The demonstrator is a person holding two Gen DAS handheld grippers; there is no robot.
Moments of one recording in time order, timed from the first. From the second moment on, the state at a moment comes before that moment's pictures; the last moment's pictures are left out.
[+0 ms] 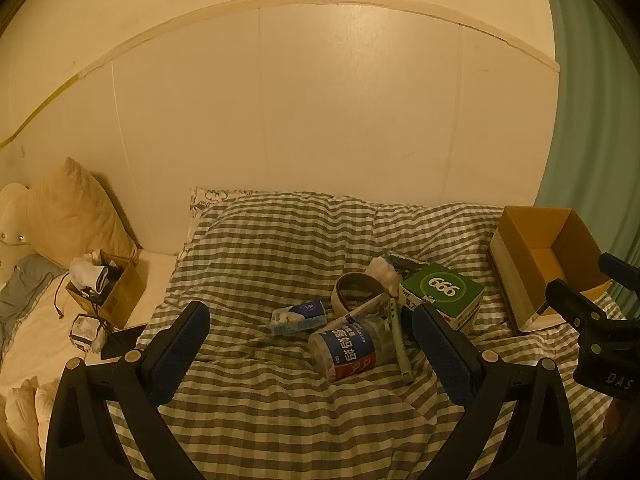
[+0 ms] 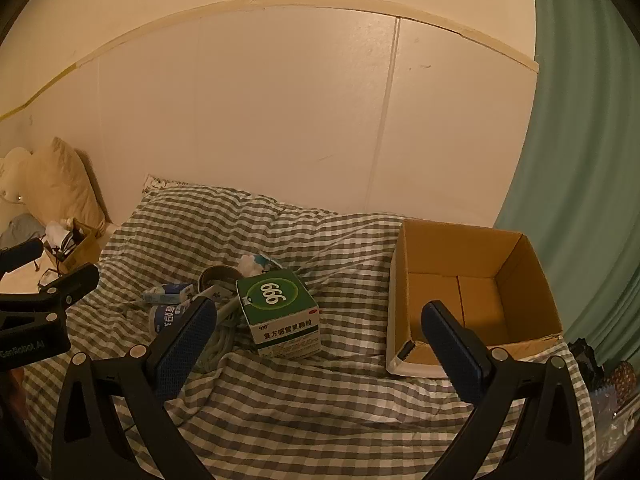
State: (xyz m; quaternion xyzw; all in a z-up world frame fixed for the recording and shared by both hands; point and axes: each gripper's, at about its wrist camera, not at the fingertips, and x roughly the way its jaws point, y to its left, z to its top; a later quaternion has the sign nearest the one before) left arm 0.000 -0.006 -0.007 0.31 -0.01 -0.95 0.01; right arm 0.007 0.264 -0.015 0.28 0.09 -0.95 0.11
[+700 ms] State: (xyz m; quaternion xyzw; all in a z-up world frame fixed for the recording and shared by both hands) left arm -0.003 -0.008 -0.012 0.32 0.00 -0.95 0.01; right arm 0.007 0.262 -0.016 0.29 0.09 -0.95 0.12
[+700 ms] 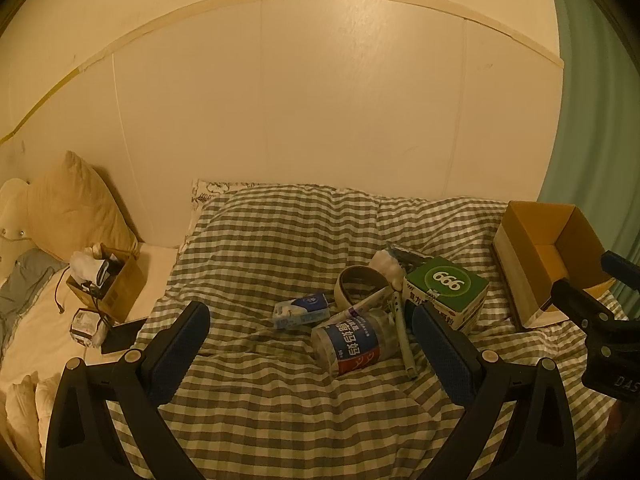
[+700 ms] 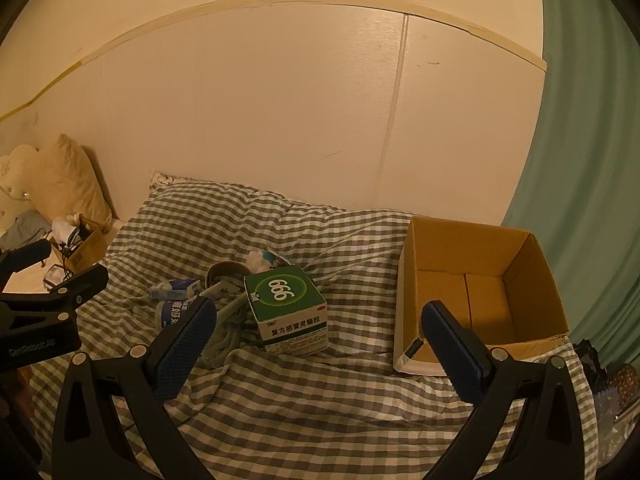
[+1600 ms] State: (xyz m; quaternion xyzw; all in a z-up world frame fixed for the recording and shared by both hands) left arm -0.007 -0.041 -0.039 0.37 -0.01 -0.93 0.02; right arm 0.015 0.235 -0.029 0.32 0.11 -0.93 0.14
